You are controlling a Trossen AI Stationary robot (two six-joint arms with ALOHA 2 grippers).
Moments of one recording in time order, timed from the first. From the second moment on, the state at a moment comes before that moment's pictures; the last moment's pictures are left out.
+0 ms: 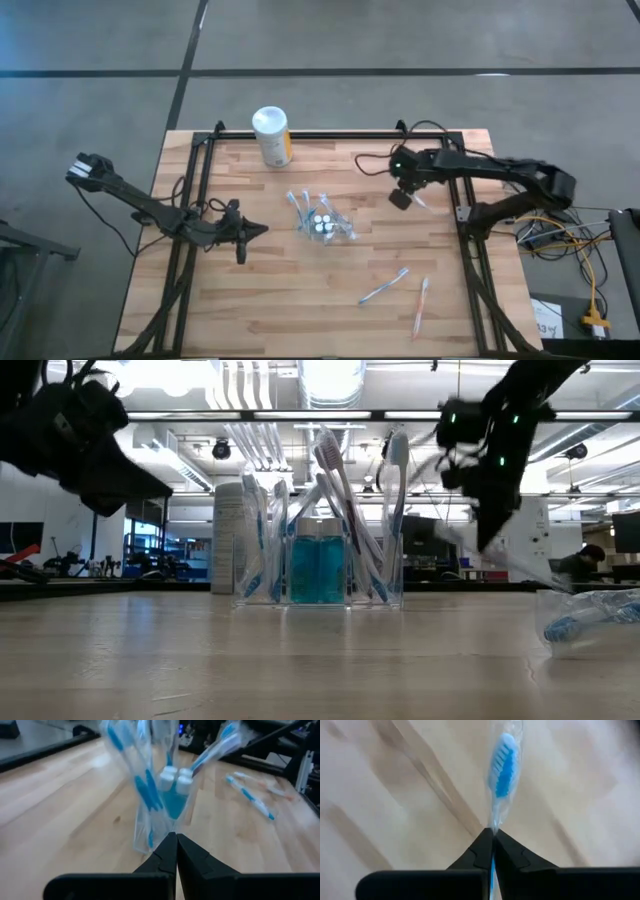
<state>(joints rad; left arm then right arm) -0.45 0.75 0.14 0.29 -0.63 -0.45 -0.46 1.31 0.80 -0.76 0.15 0.14</state>
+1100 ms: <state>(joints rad) -0.45 1.14 0.80 0.33 -0.63 0.12 0.10 1.26 0.82 0.35 -0.06 -0.03</state>
